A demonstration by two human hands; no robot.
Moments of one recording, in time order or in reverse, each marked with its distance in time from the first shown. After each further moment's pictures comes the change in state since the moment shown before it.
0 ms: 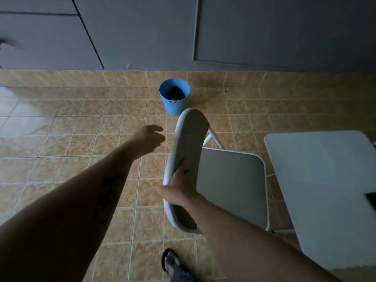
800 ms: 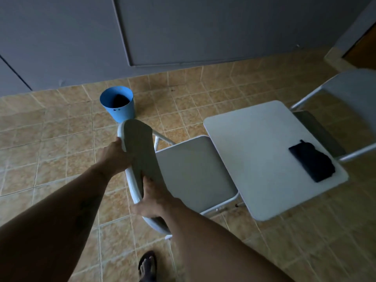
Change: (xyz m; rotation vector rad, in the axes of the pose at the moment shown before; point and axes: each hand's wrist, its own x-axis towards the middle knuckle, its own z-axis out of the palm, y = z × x) left_hand -0.027 0.013 0.150 0.538 0.134 0.114; right_hand -0.064 0.136 -0.025 0.180 -0.021 -0.105
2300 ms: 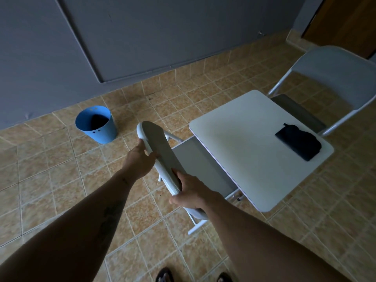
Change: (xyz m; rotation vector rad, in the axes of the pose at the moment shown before) left_hand 0.032 0.085 0.035 -0.059 -0.120 0.308; right_hand -0.014 0.046 -0.094 0.089 0.209 0.136
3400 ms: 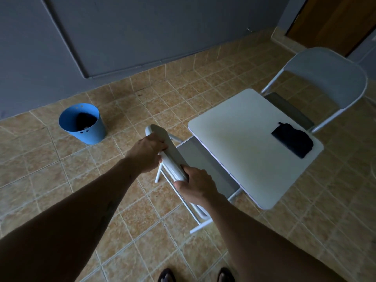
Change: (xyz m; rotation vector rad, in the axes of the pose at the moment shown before) left_hand 0.054 -0.011 -0.035 0.468 -0.110 0.605; right_hand 0.031 -0.042 0.008 -0.056 0.349 0.081
